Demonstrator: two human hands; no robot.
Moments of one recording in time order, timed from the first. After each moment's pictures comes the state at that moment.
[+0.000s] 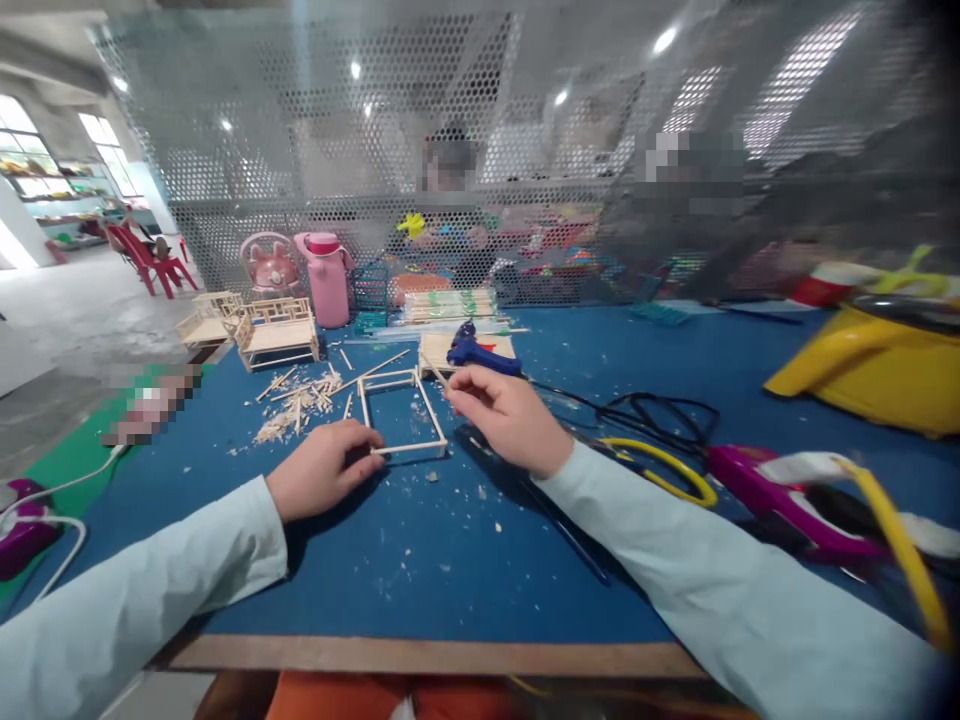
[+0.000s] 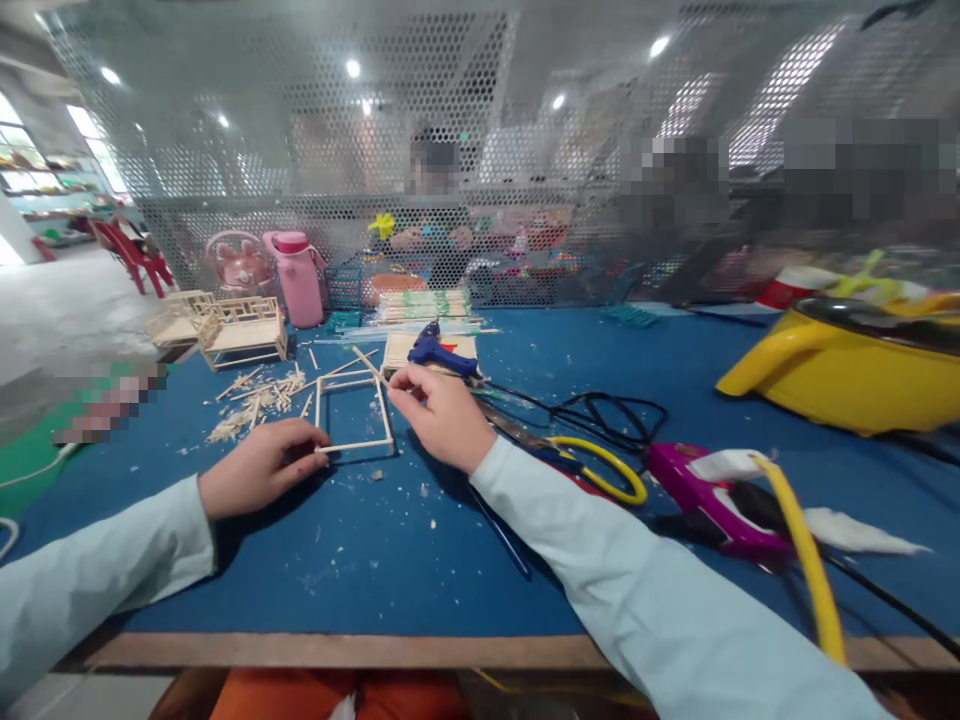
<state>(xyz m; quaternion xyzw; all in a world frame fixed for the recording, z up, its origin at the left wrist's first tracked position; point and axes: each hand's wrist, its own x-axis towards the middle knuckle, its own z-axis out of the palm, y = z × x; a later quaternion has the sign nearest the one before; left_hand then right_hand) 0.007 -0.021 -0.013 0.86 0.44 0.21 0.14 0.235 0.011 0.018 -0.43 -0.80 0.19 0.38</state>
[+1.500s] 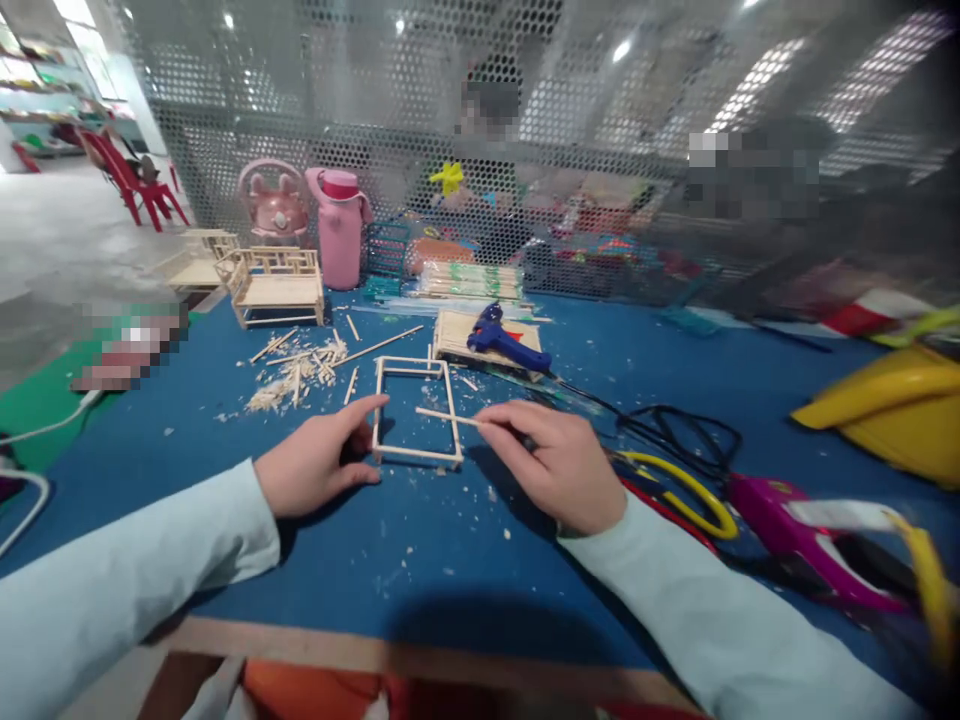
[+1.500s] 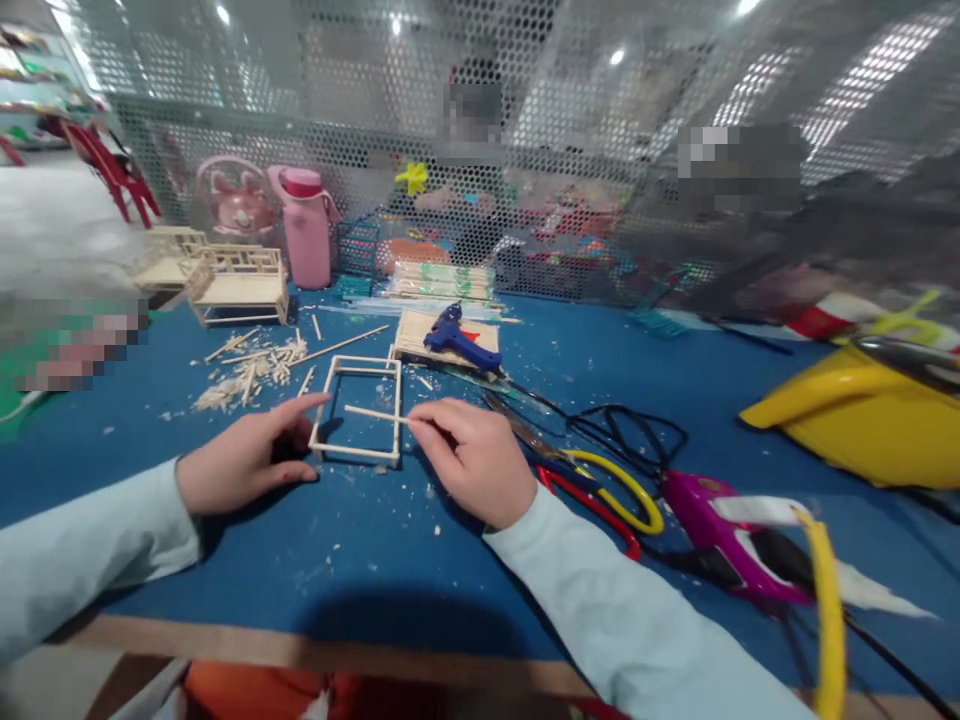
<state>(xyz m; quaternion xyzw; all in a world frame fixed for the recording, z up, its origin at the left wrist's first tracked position) 0.001 -0.027 -0.026 0.81 0.47 0.23 0.26 0.249 -0.011 0.007 -0.41 -0.86 0.06 0.30</state>
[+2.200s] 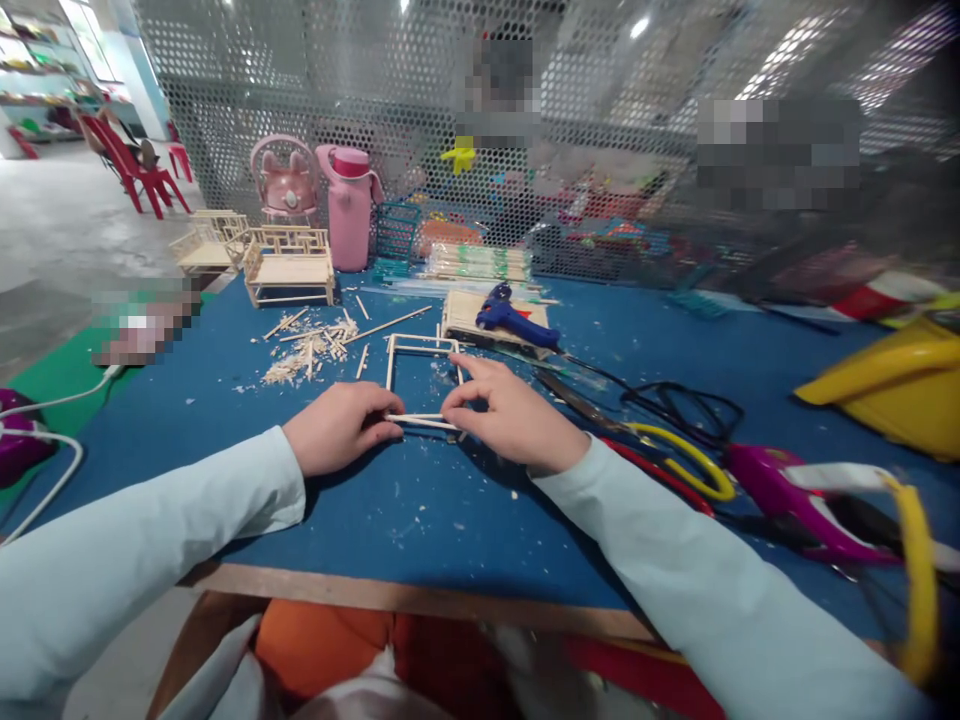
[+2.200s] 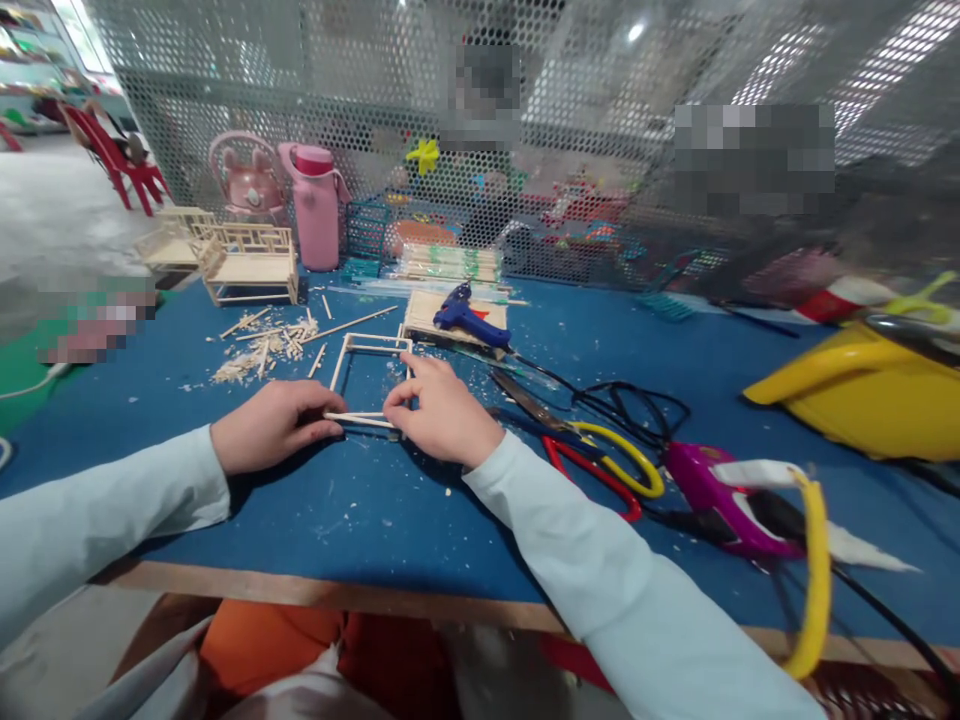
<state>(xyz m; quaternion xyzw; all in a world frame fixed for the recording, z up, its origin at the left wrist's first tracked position) 0.007 -0.025 -0.016 0.85 0.44 0.21 0.18 0.214 0.002 0.008 -0.48 -0.86 0.15 0.13</state>
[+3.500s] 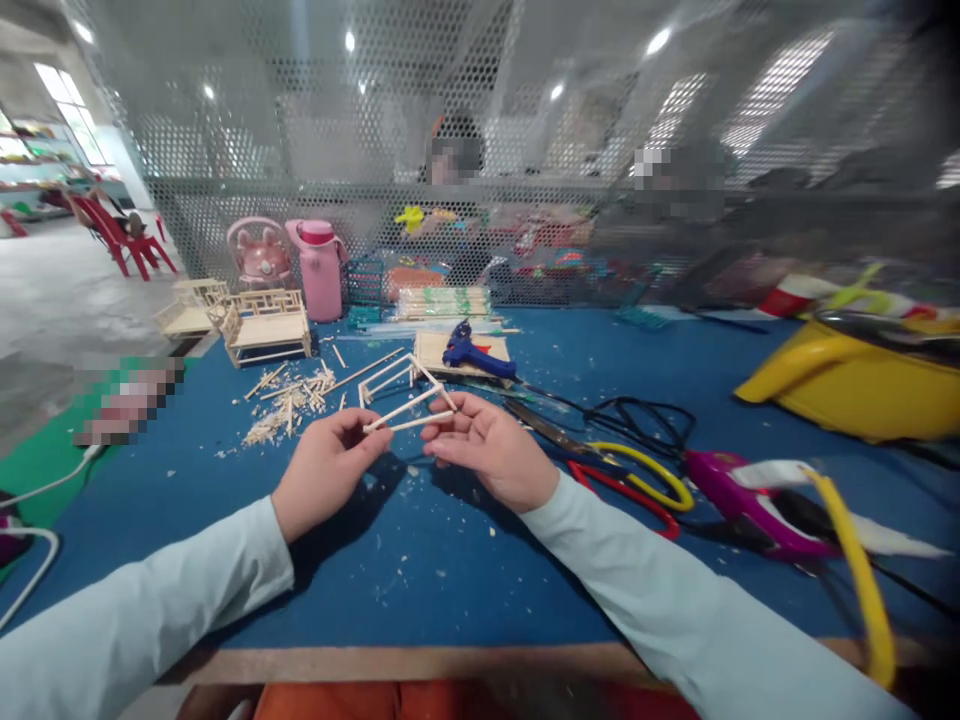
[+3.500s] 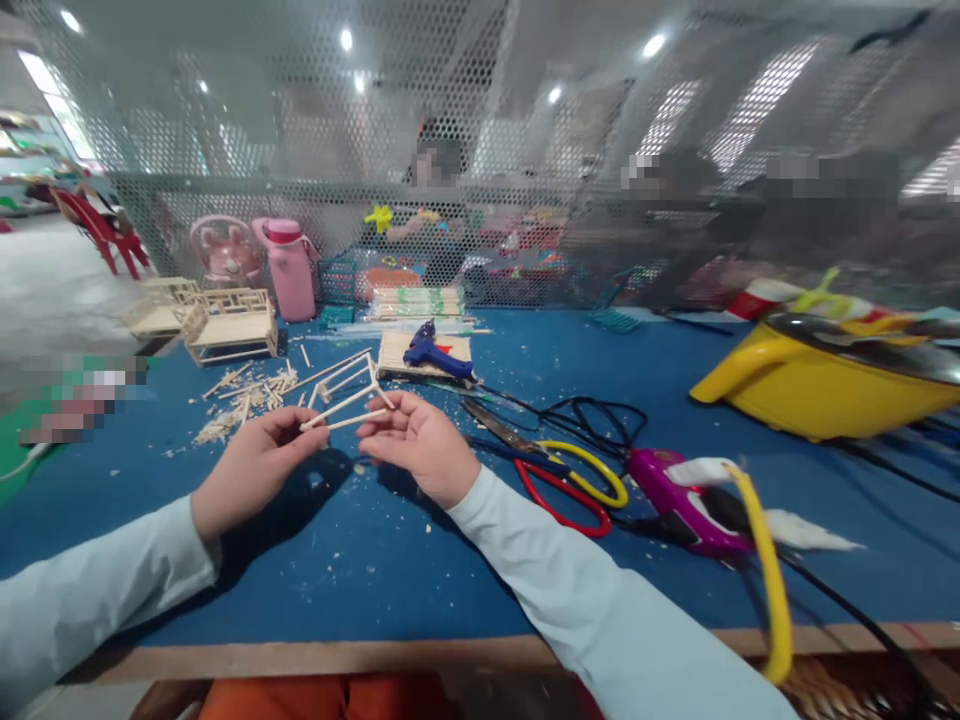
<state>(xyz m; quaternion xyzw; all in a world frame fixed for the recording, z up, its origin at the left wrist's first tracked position) 0.034 -0.030 -0.005 0.64 0.51 0.43 0.38 0.219 -0.009 -0.002 -0.34 -0.55 0.63 0.42</state>
